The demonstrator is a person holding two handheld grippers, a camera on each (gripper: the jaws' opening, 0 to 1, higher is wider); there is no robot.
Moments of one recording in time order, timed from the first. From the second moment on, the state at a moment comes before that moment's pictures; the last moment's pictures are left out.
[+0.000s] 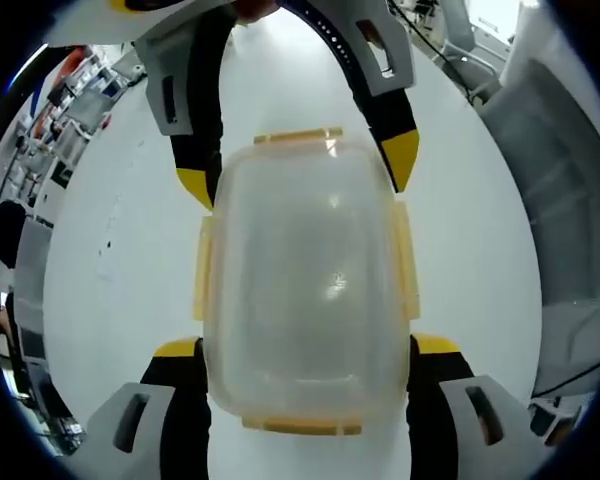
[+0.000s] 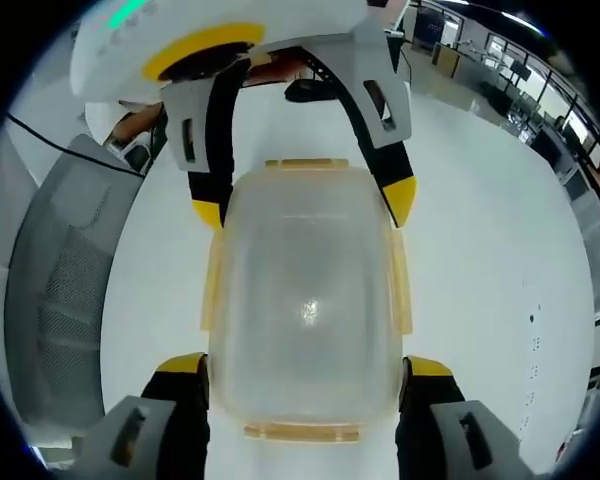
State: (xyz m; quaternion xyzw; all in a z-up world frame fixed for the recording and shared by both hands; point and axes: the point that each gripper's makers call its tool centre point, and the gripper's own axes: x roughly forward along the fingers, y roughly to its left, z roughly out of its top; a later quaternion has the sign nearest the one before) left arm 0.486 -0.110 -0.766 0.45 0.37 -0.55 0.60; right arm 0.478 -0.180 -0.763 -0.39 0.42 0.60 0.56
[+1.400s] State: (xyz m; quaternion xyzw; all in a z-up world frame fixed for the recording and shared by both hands) left arm 0.507 -0.101 -0.763 0.43 0.36 -0.53 0.64; right arm 0.509 -0.183 -0.755 -0.38 0.41 0.58 0.59
